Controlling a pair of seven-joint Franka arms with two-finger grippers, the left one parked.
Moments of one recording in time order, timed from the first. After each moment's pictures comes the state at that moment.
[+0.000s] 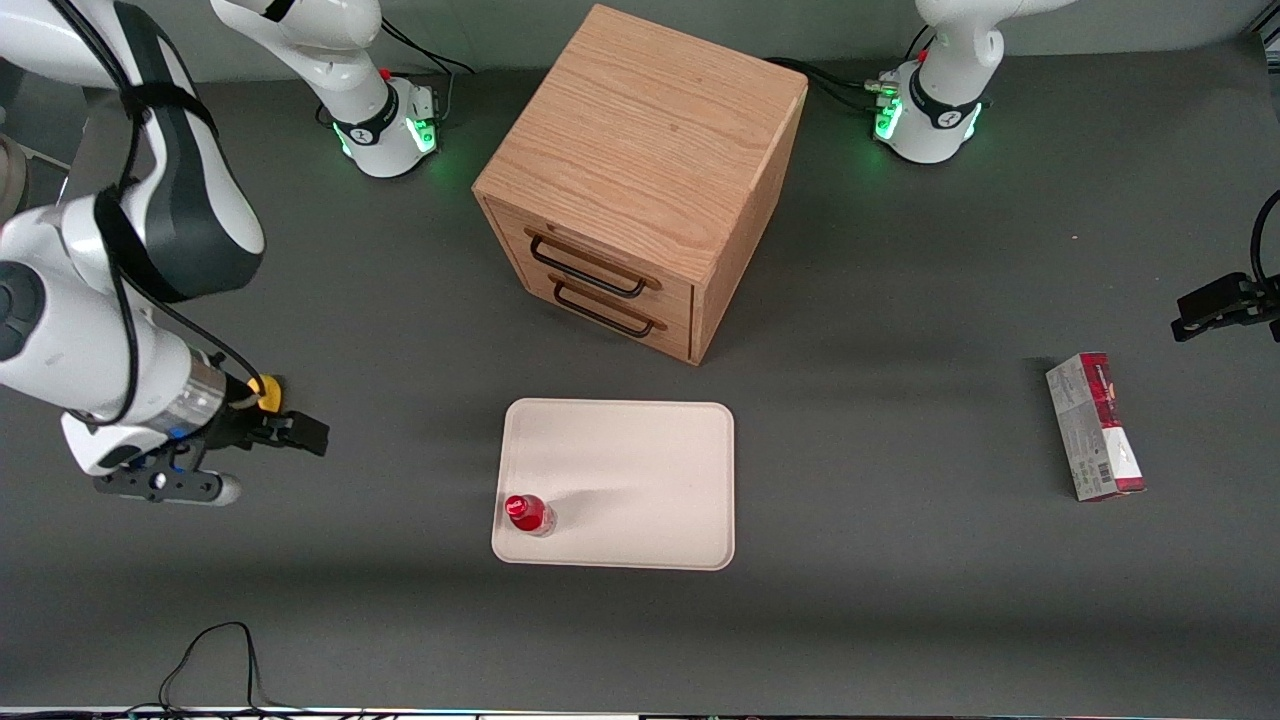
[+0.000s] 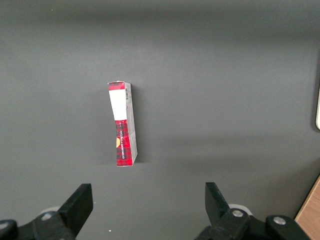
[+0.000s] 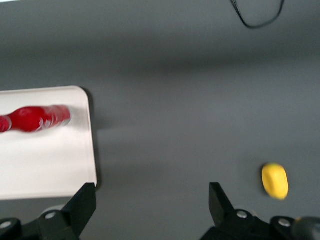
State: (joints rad) arm -0.25 0.35 0.46 -1.48 -0.15 1.82 0.36
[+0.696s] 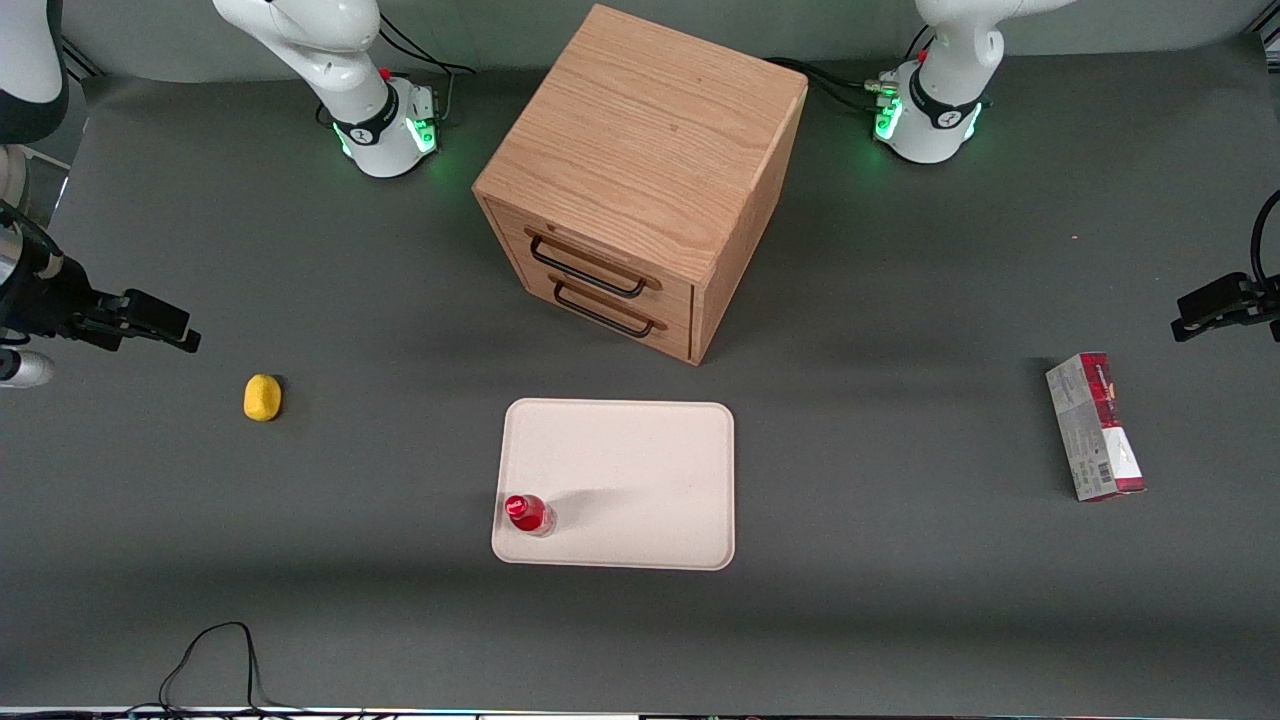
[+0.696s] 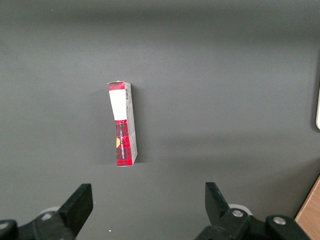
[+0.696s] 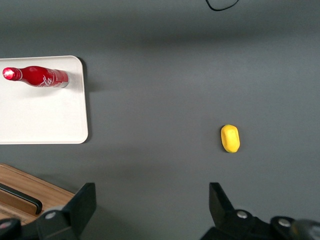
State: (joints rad) arm -0.31 0.10 0.32 -1.50 0.02 1.61 0.10
